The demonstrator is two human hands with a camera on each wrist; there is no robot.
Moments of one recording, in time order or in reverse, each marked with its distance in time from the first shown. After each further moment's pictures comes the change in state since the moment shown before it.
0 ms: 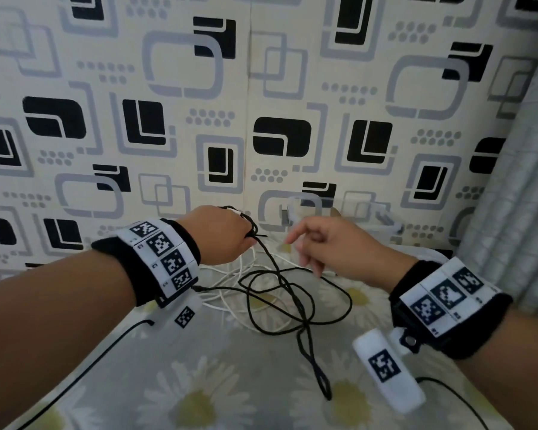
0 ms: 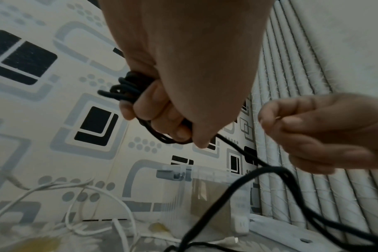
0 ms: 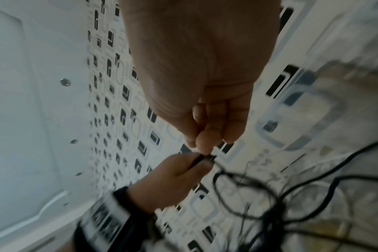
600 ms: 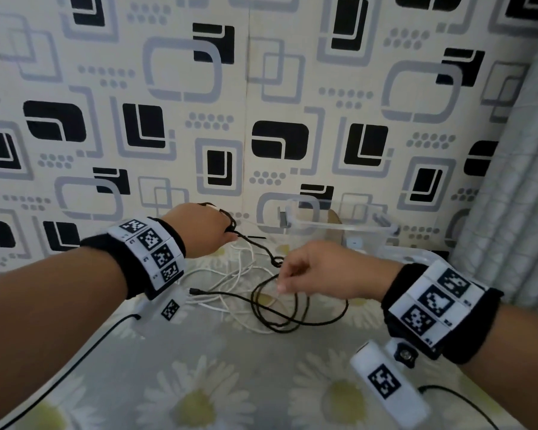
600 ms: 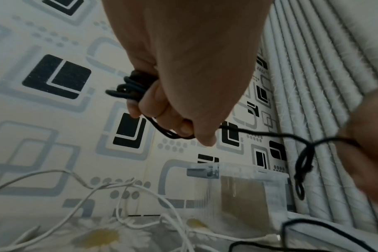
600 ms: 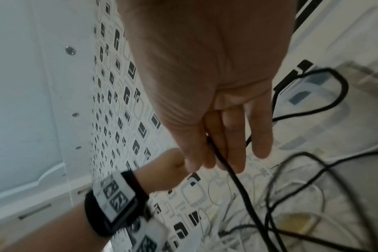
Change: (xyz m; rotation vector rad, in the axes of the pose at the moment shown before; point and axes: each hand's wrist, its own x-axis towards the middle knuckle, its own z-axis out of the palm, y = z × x) left_hand 0.001 -0.024 0.009 0.024 -0.037 -0.098; right_hand -0.009 -0.014 0.013 -0.376 -0.240 0.038
